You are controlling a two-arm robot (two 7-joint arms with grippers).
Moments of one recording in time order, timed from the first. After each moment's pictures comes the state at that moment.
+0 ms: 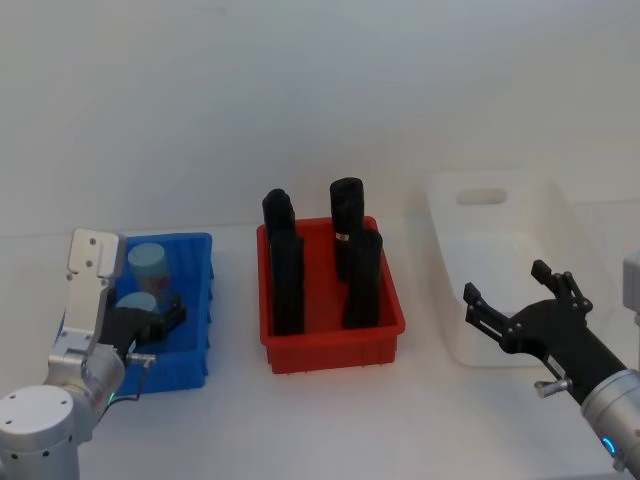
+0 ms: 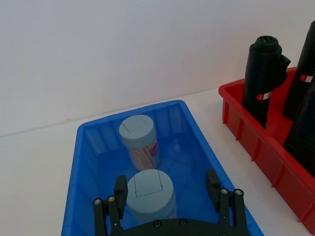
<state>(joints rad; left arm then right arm) -0.36 0.35 0.31 -1.30 -0.35 0.23 0.09 -0.01 0.34 -0.23 -1.77 0.29 0.03 0.07</state>
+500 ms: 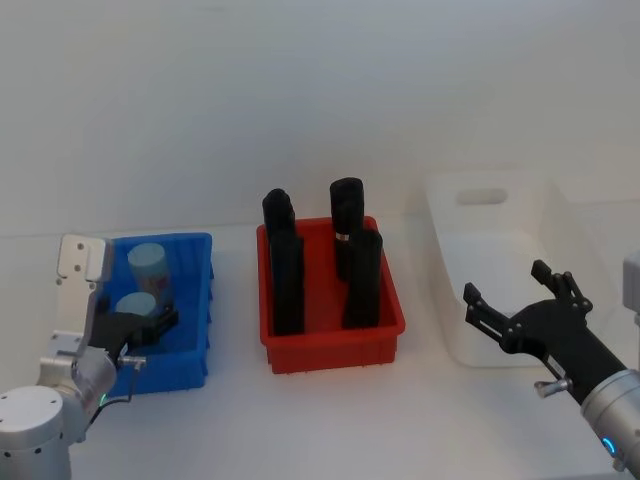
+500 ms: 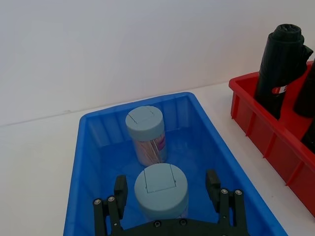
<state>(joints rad) -0.39 0.34 0.29 -1.21 -0.36 0.19 0.05 -0.01 0.34 -0.23 -1.77 0.29 0.03 0.07</state>
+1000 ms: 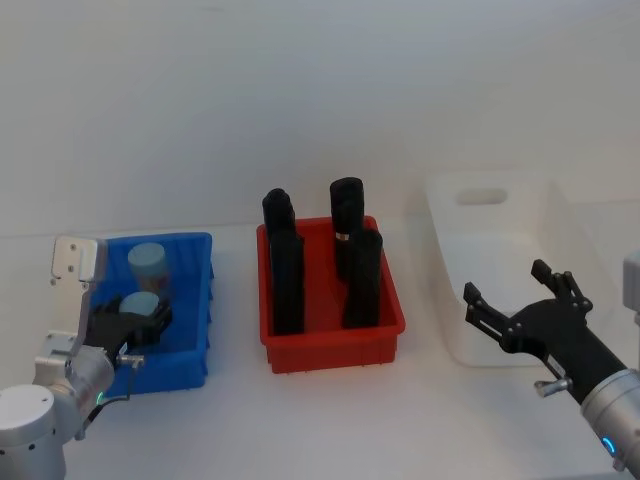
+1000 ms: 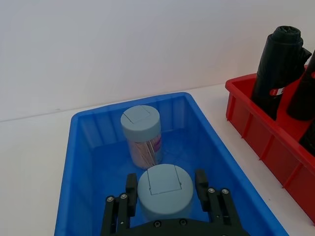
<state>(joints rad) -0.42 0.33 0.27 -1.13 -0.38 0.15 -0.03 -0.01 0.34 -0.23 -1.77 0.29 0.03 0.07</state>
